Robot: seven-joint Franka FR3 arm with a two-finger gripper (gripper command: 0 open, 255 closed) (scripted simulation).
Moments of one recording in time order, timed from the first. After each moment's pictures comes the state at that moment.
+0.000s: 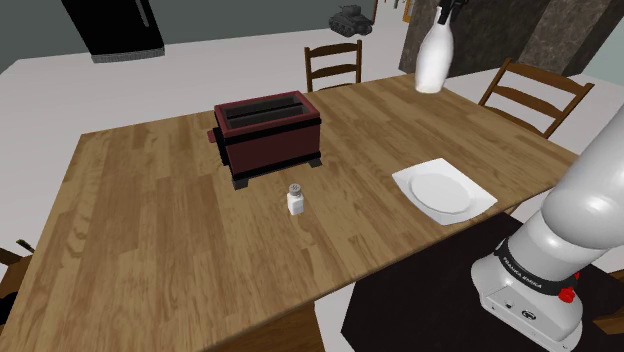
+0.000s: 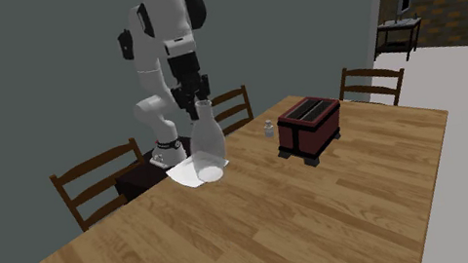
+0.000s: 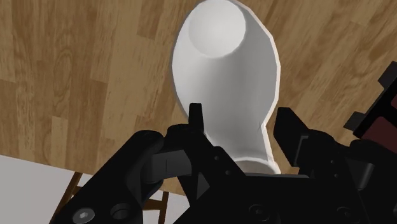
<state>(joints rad) -0.16 0.13 -0.45 -1.47 0.11 1.68 -0.63</state>
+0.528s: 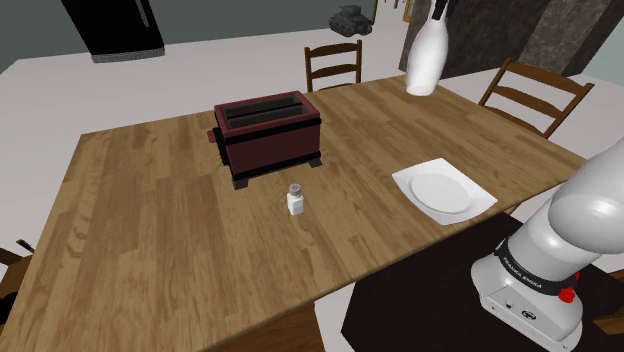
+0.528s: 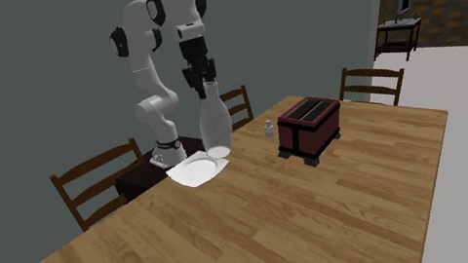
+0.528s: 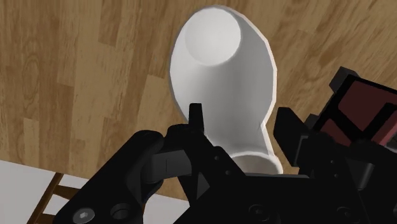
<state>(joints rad) -0.06 -0.12 -0.35 -1.68 0.00 1.67 -0.44</state>
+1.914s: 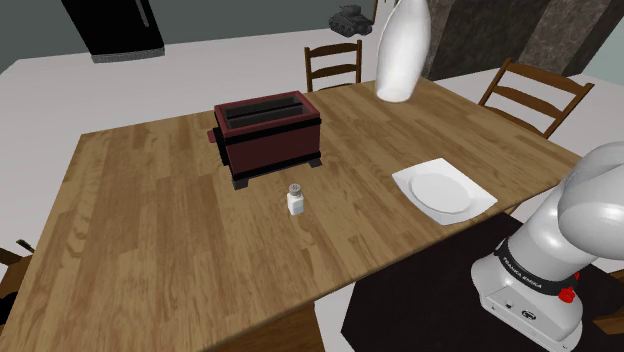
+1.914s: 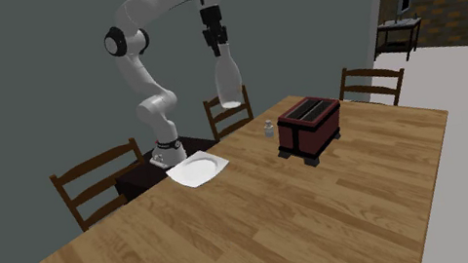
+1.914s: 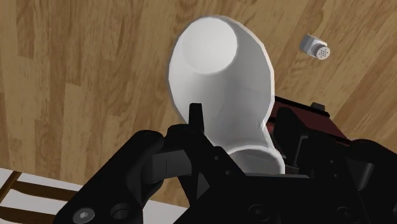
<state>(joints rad) 0.08 -0.42 -0.01 -1.77 -0.02 1.46 0.05</state>
